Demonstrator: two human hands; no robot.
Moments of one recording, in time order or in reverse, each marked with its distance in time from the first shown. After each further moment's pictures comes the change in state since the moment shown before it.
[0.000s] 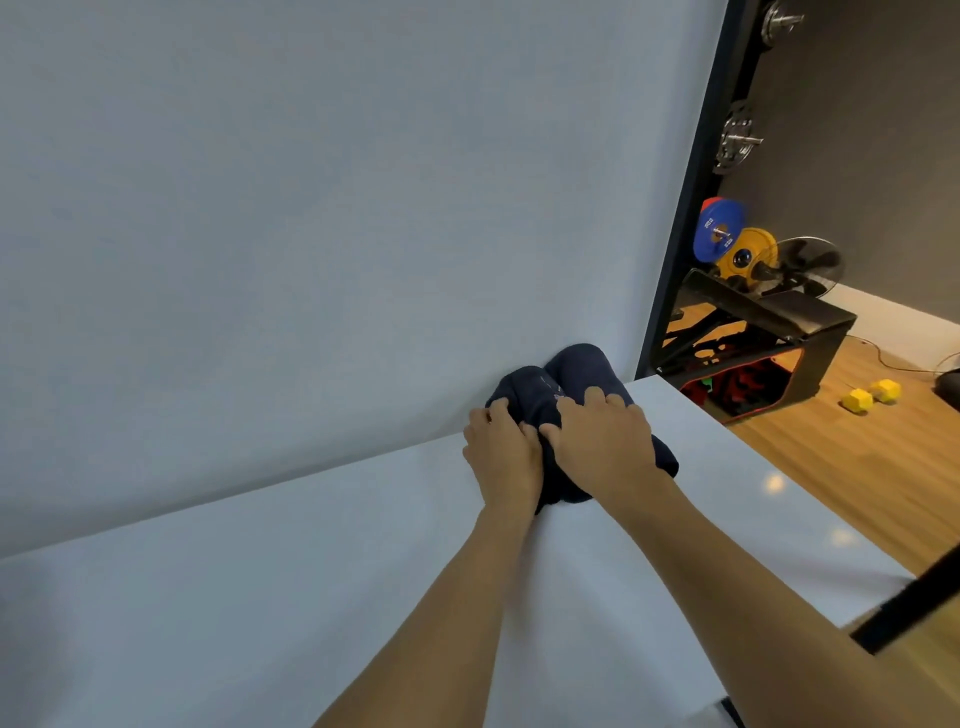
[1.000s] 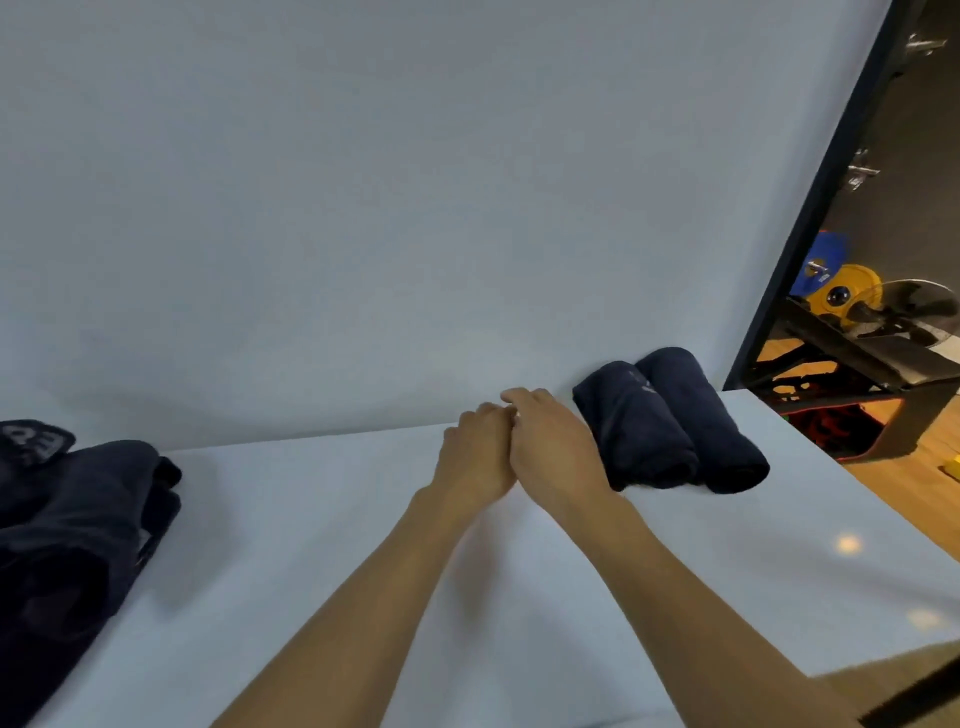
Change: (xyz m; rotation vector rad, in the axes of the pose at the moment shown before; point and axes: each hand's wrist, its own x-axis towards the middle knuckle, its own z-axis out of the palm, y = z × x) left_hand -0.034 -0.063 -0.153 0.389 -0.228 0.238; right_hand -0.067 -0.137 -0.032 0.501 0.010 -0.287
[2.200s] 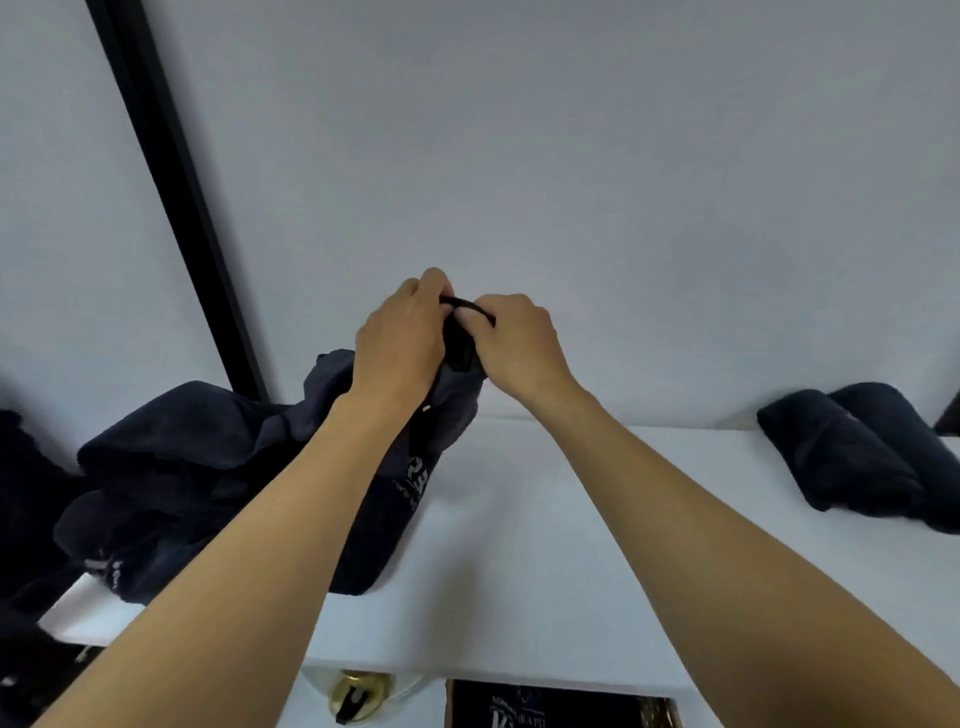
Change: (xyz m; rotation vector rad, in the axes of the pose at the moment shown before) left_hand -0.128 -0.159 -0.223 0.184 0.690 -0.121; right_hand 0.009 -0.264 0.014 0.467 0.047 -0.303
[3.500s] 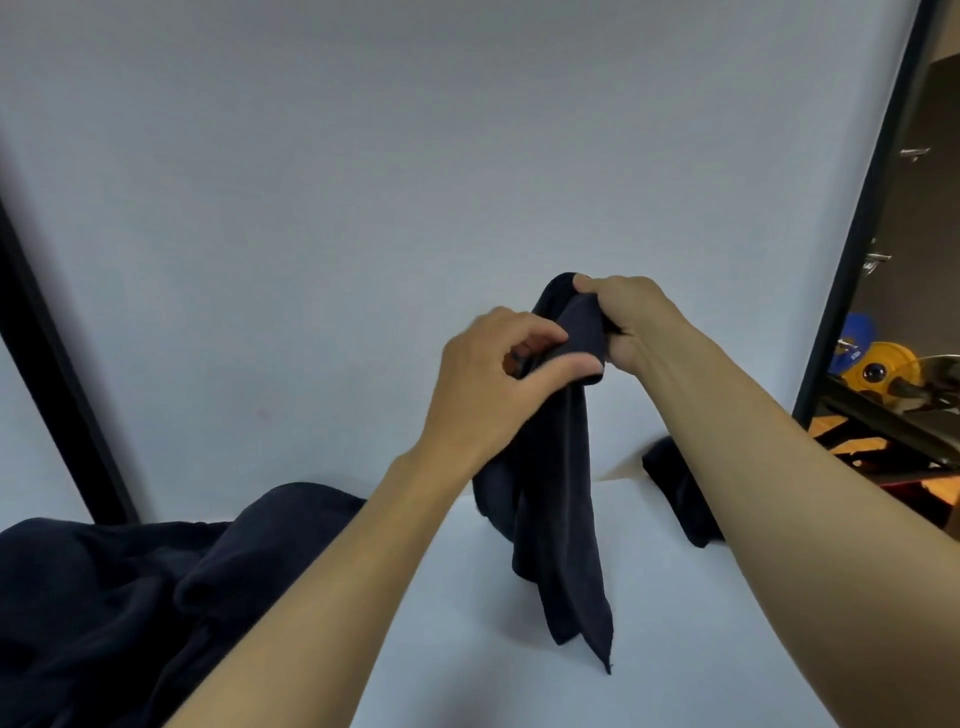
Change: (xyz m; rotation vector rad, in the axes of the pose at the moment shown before) left_hand 0.004 0.166 0.004 -0.773 -0.055 0.293; right_hand 0.018 0.041 -0.205 0.805 0.378 0.545
